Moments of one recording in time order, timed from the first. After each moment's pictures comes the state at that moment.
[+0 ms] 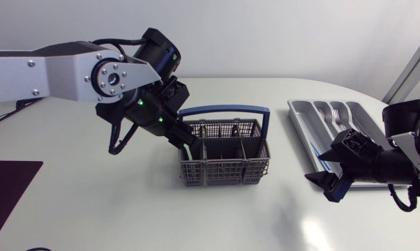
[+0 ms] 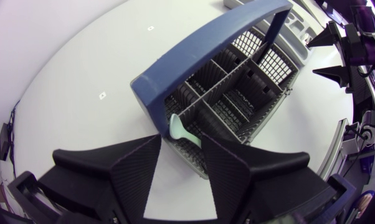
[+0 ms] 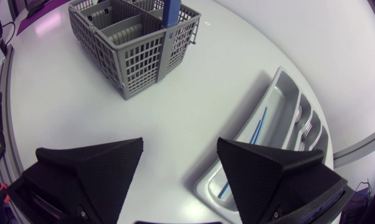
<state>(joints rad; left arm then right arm) -0.60 1.65 1.27 -0.67 -0.02 0.07 -0.09 1.18 0.58 -0.37 -0.36 -0.80</state>
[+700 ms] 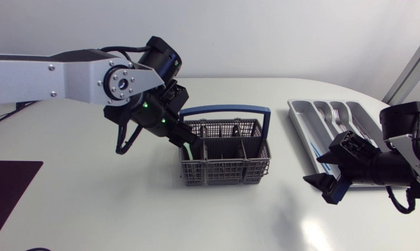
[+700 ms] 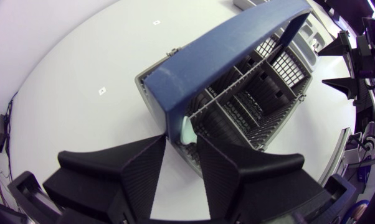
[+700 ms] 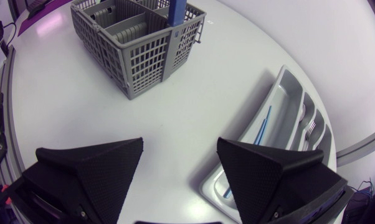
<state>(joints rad) -0.58 1.71 1.27 -0.63 -0.02 0.04 -0.08 1.18 0.56 -0.37 -0.36 -0.79</state>
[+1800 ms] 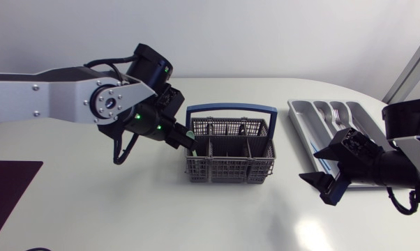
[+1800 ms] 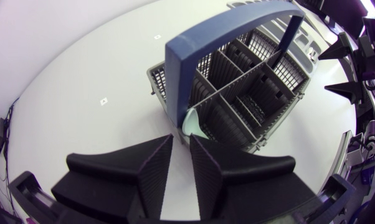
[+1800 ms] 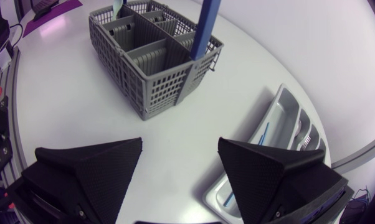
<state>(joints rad) -0.58 1.62 1.12 -0.45 -0.01 0.05 0.00 1.07 0.56 -0.39 -0.36 -0.74</state>
